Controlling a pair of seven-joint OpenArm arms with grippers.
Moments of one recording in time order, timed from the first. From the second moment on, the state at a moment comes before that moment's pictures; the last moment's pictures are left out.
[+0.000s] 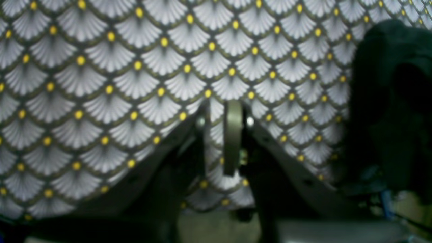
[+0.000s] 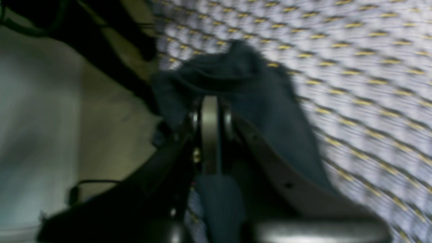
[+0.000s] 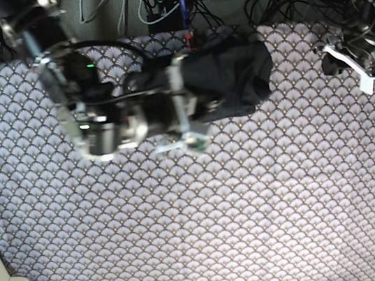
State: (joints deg) left arm 11.1 -9.9 -40.6 97.4 -35.4 -39.4 67.9; right arm 7.6 11.0 -23.2 103.8 45.7 39.5 -69.8
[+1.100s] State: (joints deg) left arm 12.7 -3.7 2.5 105.5 7.6 -39.8 74.7; right arm -11.0 25.4 13.6 107.5 45.5 39.6 -70.2
